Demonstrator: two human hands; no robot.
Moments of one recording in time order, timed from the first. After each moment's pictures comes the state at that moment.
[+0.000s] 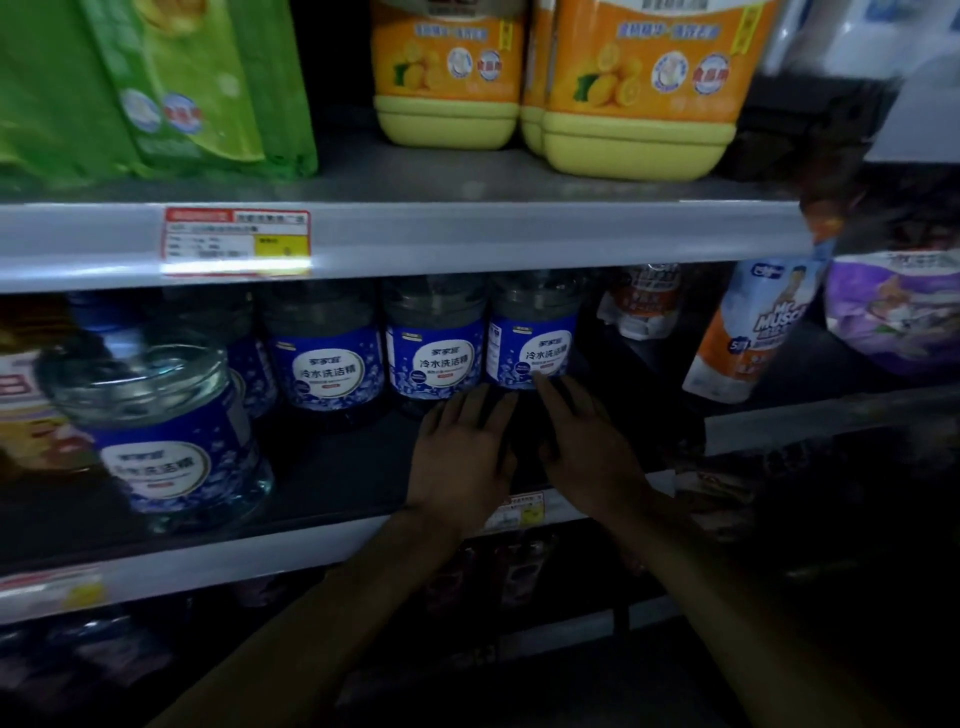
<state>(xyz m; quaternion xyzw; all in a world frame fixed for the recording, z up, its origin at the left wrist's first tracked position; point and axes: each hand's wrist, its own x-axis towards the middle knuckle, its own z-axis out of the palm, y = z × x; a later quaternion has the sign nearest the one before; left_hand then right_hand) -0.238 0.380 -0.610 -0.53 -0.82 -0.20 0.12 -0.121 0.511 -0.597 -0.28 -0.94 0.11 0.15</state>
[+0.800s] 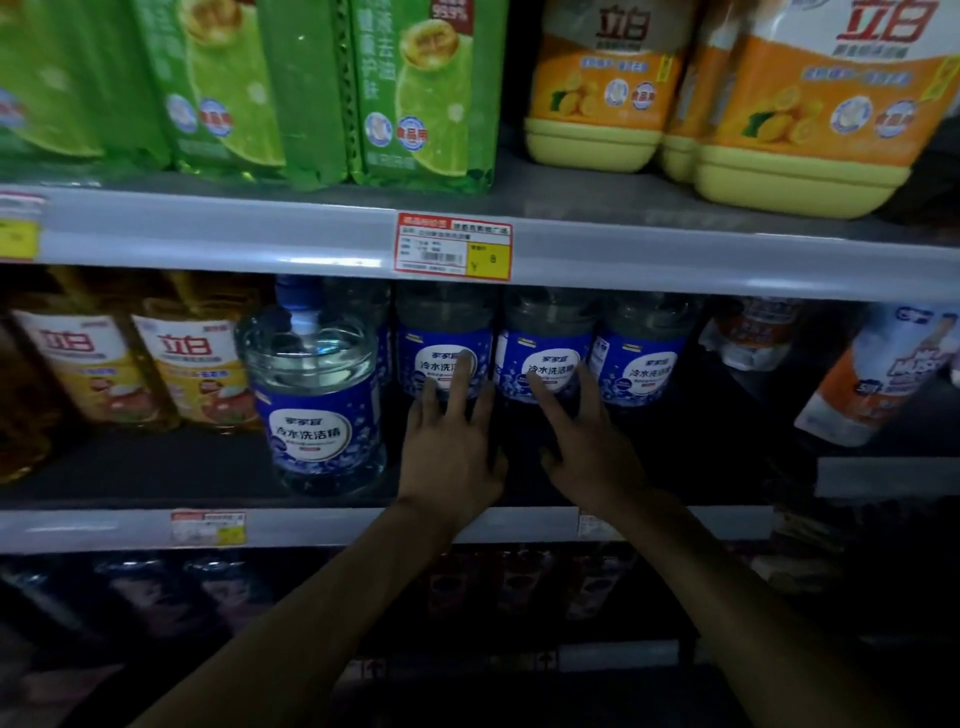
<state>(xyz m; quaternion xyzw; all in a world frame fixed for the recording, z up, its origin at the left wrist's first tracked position) -0.299 0.289 -0.601 -0.42 -0.89 -0.12 0.11 -0.192 0.444 -0.591 -0.19 -0.97 0.07 0.13</state>
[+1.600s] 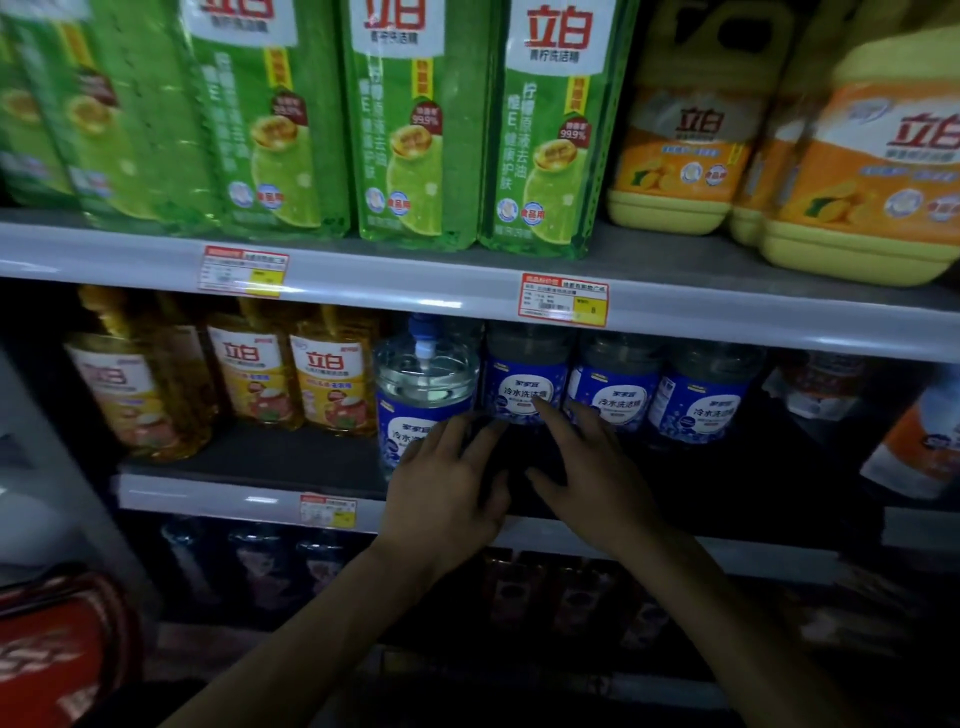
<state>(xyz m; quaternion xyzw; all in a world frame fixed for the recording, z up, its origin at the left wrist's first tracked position) -0.280 0.168 -0.562 -0.42 -0.85 -0.23 0.24 -0.196 0.343 -0.537 -0.13 -0.97 0.14 0.14</state>
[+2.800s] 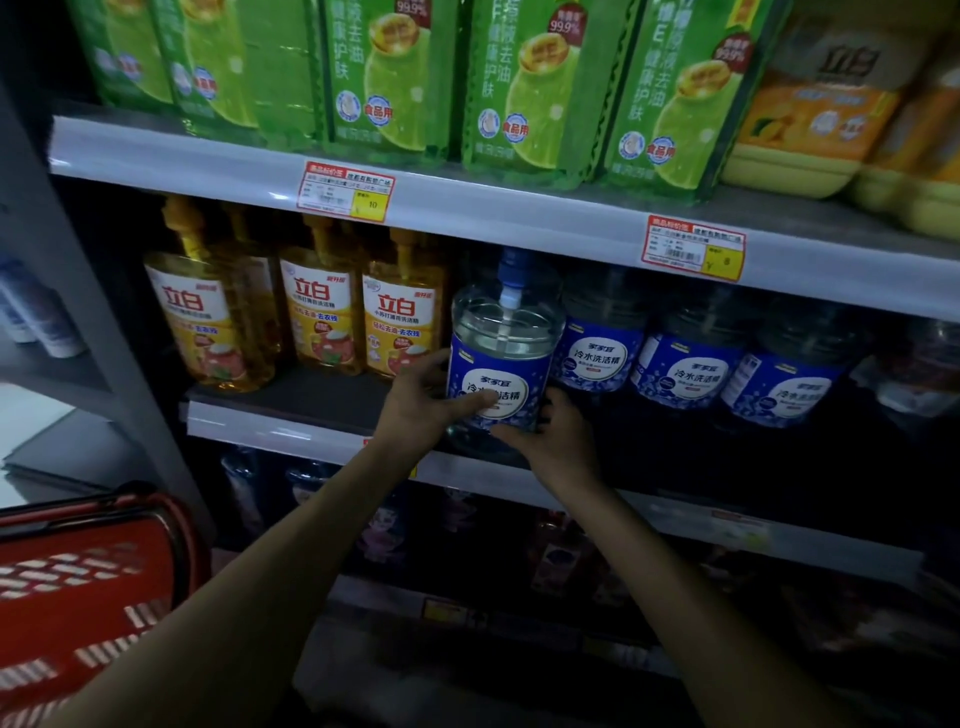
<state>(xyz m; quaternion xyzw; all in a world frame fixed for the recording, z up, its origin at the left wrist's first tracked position) -0.369 0.109 -0.580 -0.23 -0.70 -0.67 -0.10 -0.282 0.265 -0.594 -0.22 -0.82 0.50 0.19</state>
